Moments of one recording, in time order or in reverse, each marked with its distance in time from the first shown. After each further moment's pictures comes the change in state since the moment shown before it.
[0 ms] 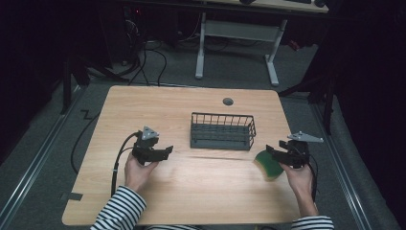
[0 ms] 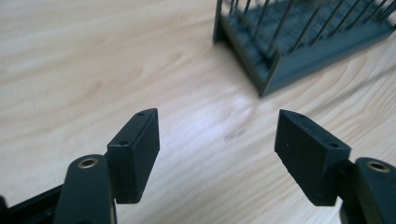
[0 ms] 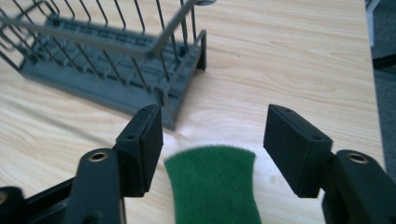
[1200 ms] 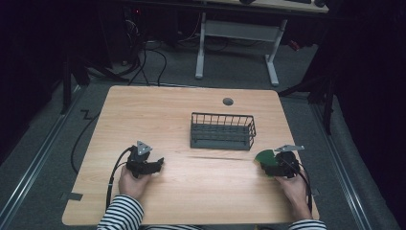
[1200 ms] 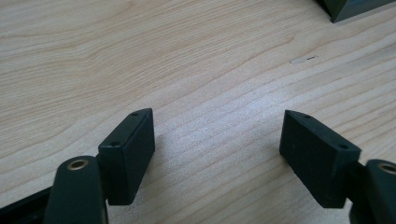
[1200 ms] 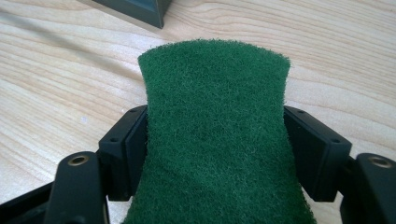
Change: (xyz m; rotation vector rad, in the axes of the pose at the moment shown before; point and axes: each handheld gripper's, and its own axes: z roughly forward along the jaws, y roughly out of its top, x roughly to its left) left arm 0.015 -0.054 0.017 0.034 0.105 -0.005; right arm 0.000 -0.044 0.040 0.233 -0.010 -0.094
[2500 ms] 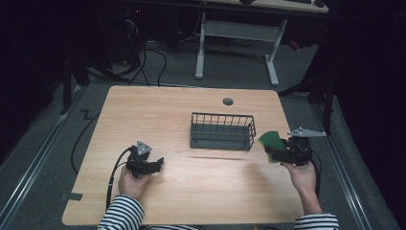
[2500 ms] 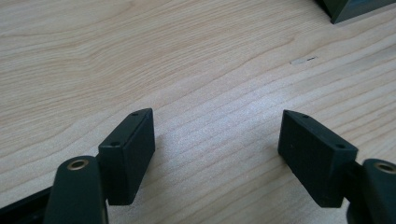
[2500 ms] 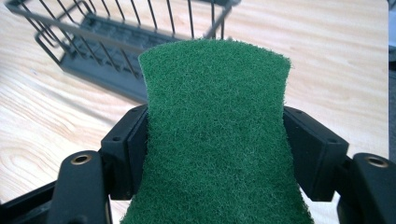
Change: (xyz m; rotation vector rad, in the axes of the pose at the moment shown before) left arm 0.000 0.000 0.000 -0.001 -0.001 -0.005; right arm 0.006 0.053 -0.075 -0.193 0.073 0.057
